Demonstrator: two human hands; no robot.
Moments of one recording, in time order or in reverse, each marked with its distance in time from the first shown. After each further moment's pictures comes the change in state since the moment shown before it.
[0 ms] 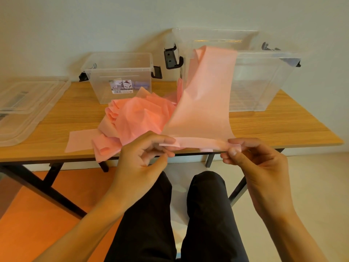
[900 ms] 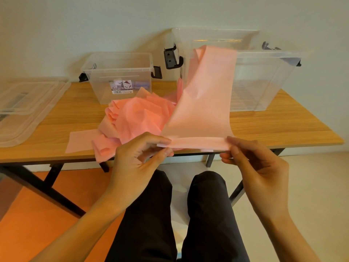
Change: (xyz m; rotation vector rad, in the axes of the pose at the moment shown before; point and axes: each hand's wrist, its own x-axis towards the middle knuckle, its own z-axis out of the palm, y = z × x) left_hand 0.001 -0.006 -0.002 0.101 0.076 0.103; right_hand -0.004 0.013 -0.002 -0.276 0.021 -0.257
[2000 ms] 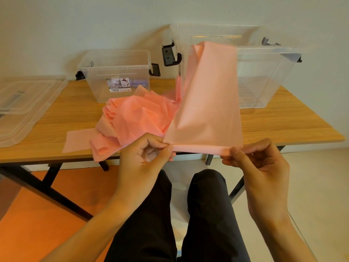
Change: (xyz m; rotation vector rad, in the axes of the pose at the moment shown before) left_hand -0.001 0.009 0.020 -0.253 0.093 -0.221; right_hand -0.003 -0.007 0.005 0.192 0.146 0.244
